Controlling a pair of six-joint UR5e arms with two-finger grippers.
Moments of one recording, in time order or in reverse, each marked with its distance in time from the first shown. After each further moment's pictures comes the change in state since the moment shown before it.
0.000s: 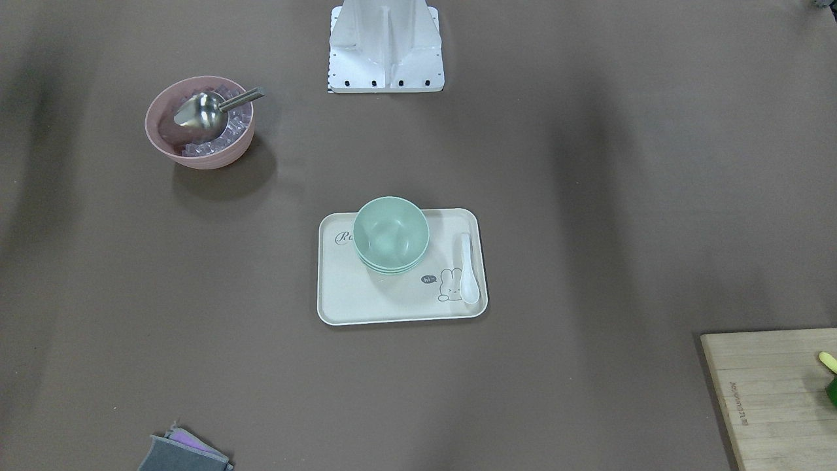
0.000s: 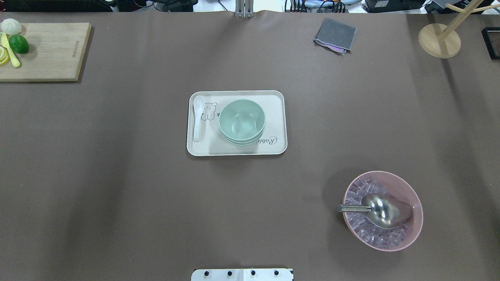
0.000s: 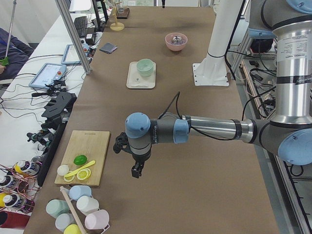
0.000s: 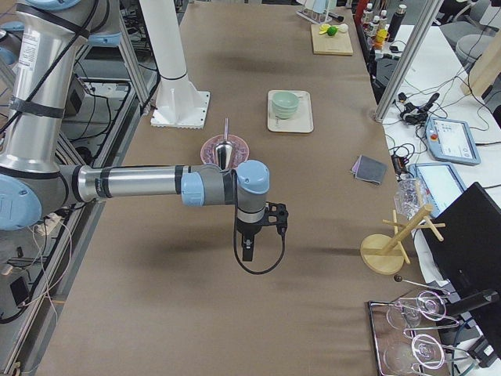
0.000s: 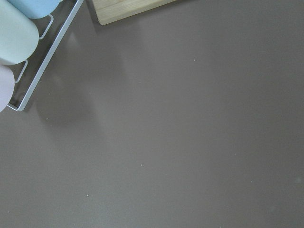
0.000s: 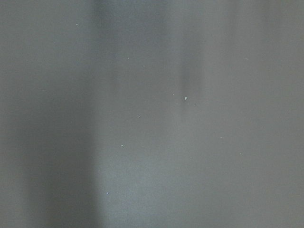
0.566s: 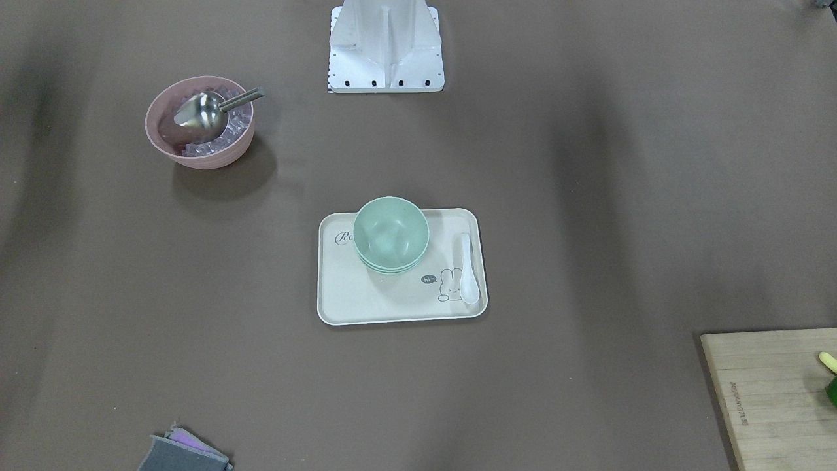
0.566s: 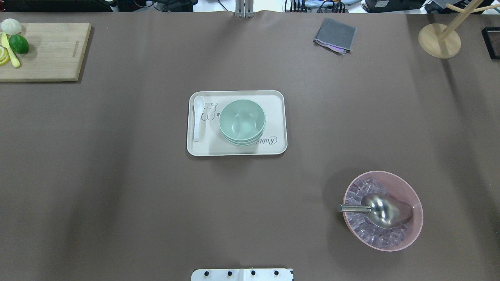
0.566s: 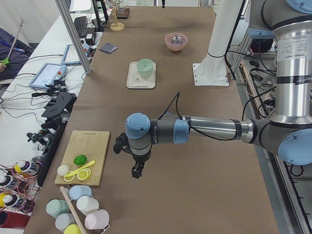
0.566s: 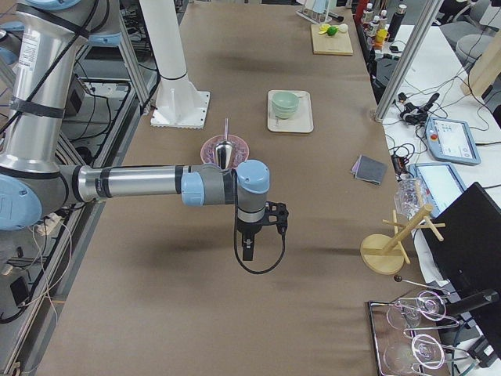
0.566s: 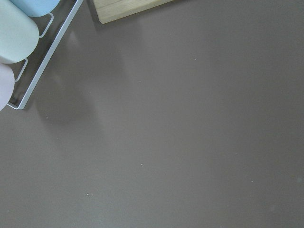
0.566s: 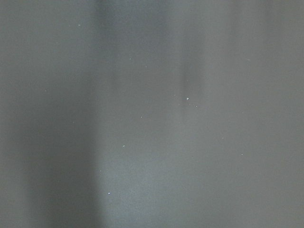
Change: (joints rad) left arm 0.000 0.000 0.005 -0.001 -0.002 -0.003; right arm 0.000 0.001 0.001 0.000 0.003 -0.002
